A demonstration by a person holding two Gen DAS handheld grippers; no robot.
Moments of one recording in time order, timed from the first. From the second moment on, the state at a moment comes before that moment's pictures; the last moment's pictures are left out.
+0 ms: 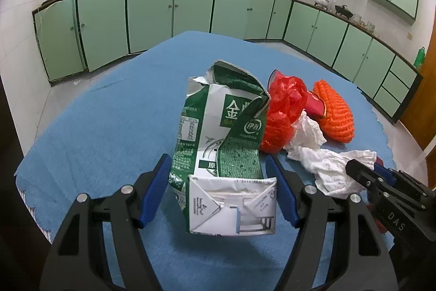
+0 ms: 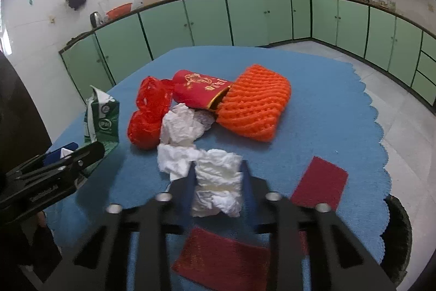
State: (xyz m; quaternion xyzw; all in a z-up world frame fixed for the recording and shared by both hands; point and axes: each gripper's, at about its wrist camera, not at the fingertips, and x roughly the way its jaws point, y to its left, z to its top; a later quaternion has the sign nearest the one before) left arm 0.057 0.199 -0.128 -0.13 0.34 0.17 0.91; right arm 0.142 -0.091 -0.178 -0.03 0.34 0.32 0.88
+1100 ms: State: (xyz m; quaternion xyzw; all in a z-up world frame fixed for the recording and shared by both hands) left arm 0.072 0.091 -0.064 -0.09 0.28 0.06 0.96; right arm 0.107 -0.211 -0.080 0.05 0.24 0.28 0.93
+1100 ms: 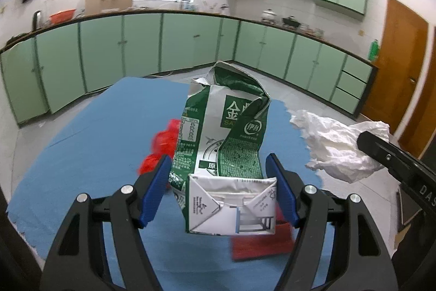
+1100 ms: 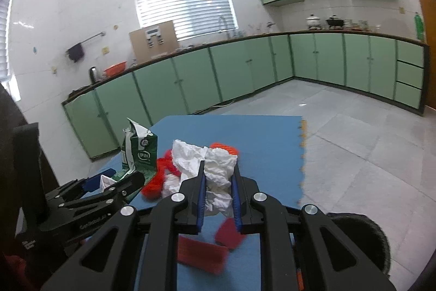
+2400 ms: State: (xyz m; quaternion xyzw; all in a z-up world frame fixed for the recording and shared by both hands) left arm 0.122 -0.136 -0.131 -0.02 0.32 -0.16 0.93; right arm 0.097 -0.420 -0.136 0.10 0.27 0.06 0.96
